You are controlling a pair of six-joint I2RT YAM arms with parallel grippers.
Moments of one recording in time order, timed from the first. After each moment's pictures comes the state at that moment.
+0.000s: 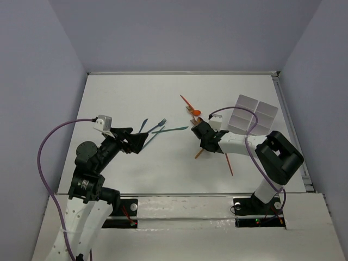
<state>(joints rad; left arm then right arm) -0.25 0.40 0.59 -0.21 0.35 -0.46 0.74 1.68 0.89 -0.26 0.59 0.83</state>
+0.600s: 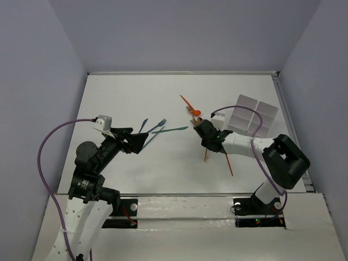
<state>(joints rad) -0.25 0.40 0.59 -0.21 0.35 -0.46 0.74 1.64 0.88 -0.27 0.59 0.83</state>
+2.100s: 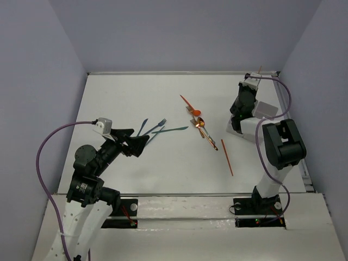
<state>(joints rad) -0.30 0.36 0.59 -0.21 0.34 -0.46 0.23 1.79 0.94 1.13 0.83 -0.27</state>
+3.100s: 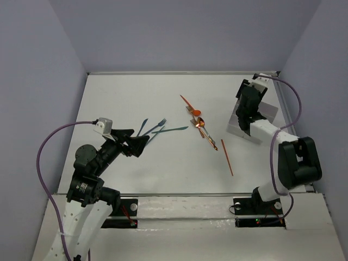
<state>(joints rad) -0.30 0.36 0.59 -0.22 0.34 -0.45 0.23 1.60 0.92 0.61 0.74 0.08</state>
